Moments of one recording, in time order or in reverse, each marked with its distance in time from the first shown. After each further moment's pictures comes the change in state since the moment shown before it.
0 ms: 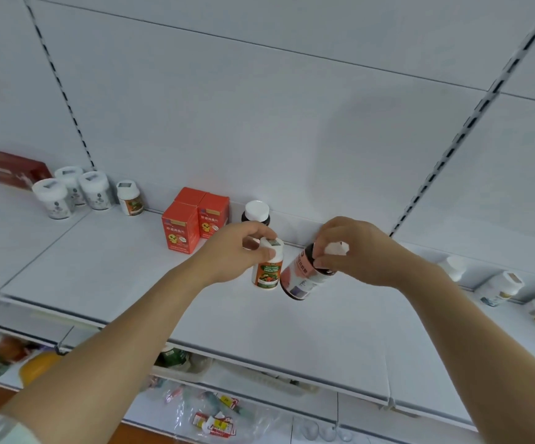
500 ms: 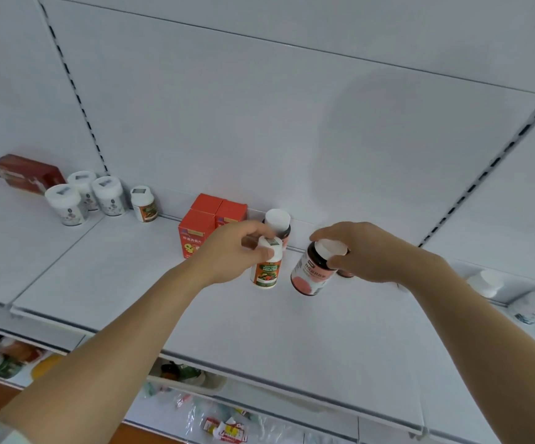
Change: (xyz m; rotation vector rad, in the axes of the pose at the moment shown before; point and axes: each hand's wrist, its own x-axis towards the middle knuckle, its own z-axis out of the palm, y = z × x) left_hand 0.018 -0.025 -0.038 0.015 0.007 0.010; right_hand 0.055 -0.002 0.010 -0.169 -0.155 0.180
